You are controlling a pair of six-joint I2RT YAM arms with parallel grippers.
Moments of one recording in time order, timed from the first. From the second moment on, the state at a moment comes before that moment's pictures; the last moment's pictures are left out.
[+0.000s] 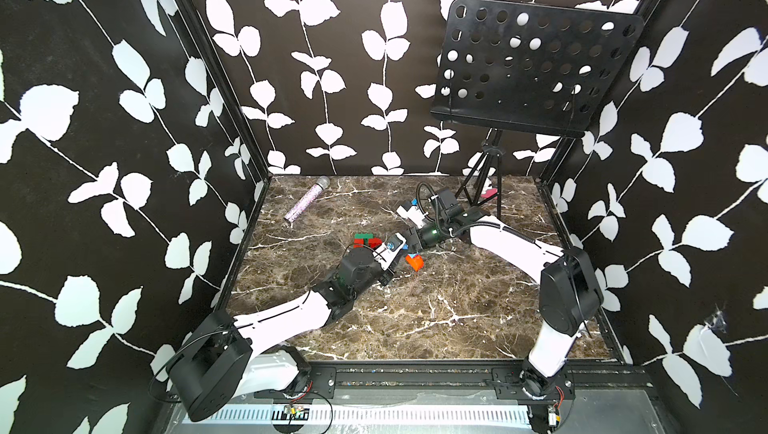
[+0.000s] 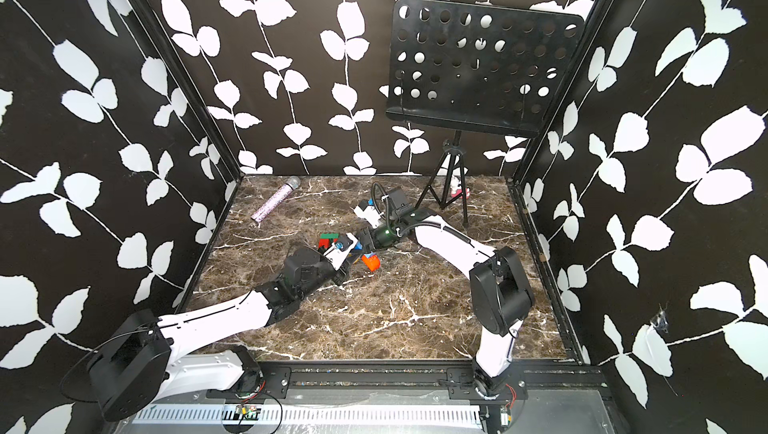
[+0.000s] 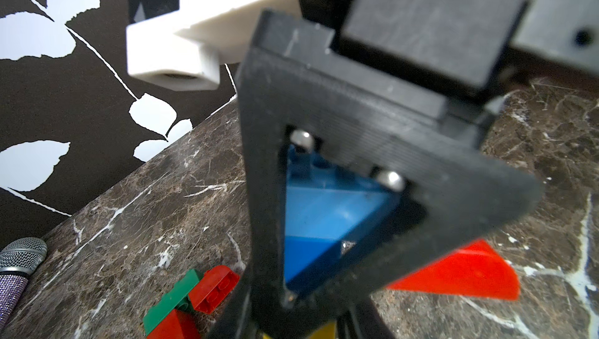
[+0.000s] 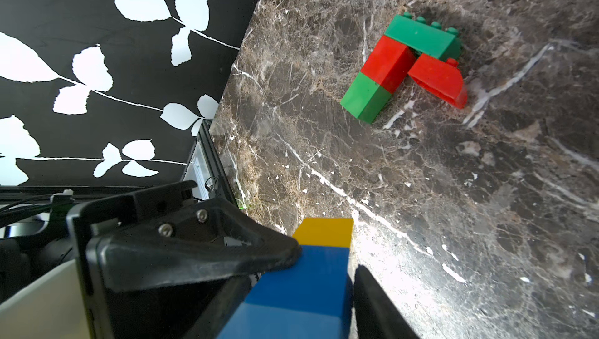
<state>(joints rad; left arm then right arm) -0.81 1.22 0.55 0.38 -0.07 0.22 0.61 1.79 1.42 -0.54 -0.79 0.27</state>
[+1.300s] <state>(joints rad) -0.82 1.24 0.56 0.32 -0.07 0.23 0.52 1.61 1.44 -0.57 -0.64 0.20</state>
